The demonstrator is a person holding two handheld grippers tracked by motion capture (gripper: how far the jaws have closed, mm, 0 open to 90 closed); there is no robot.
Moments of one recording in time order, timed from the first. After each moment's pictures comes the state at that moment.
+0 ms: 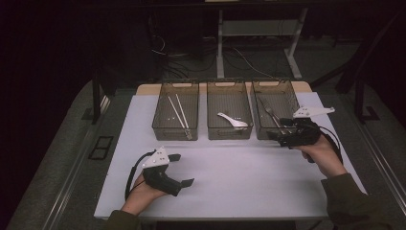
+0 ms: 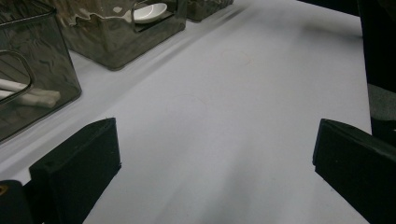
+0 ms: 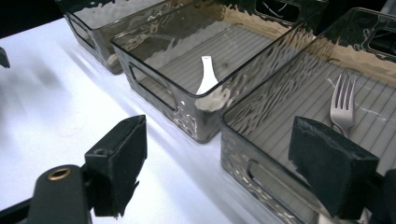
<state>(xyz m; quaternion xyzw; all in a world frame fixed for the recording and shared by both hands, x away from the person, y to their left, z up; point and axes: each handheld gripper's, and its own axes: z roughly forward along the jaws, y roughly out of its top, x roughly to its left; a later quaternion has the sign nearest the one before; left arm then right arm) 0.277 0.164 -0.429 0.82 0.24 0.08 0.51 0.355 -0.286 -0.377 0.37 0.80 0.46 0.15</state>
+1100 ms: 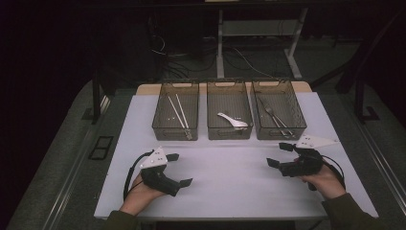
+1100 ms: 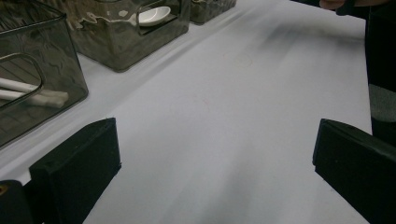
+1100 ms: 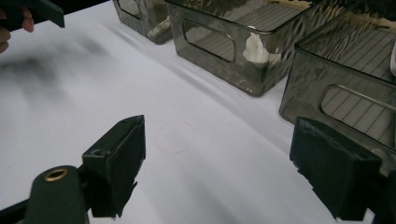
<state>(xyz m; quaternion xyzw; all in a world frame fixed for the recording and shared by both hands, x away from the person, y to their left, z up) 0.275 0.169 -0.427 0.82 0.24 0.08 0.51 0.289 -0.285 -0.413 0.35 0.79 0.48 0.13</state>
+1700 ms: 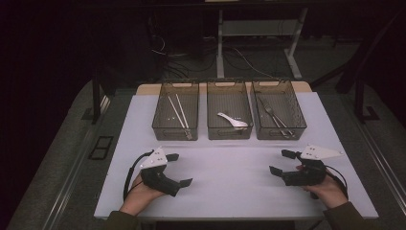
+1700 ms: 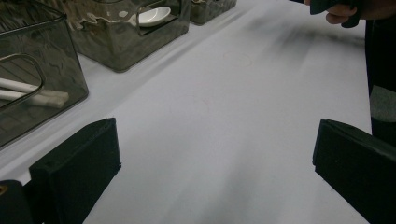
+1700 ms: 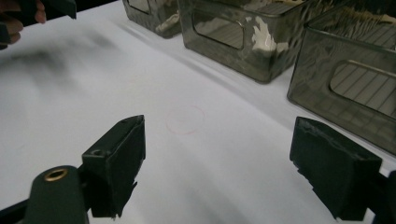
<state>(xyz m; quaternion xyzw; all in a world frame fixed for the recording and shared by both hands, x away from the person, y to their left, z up) 0.274 0.168 -0.426 0.82 0.24 0.08 0.51 0.269 -0.292 -0.428 0.35 0.79 0.49 0.14</state>
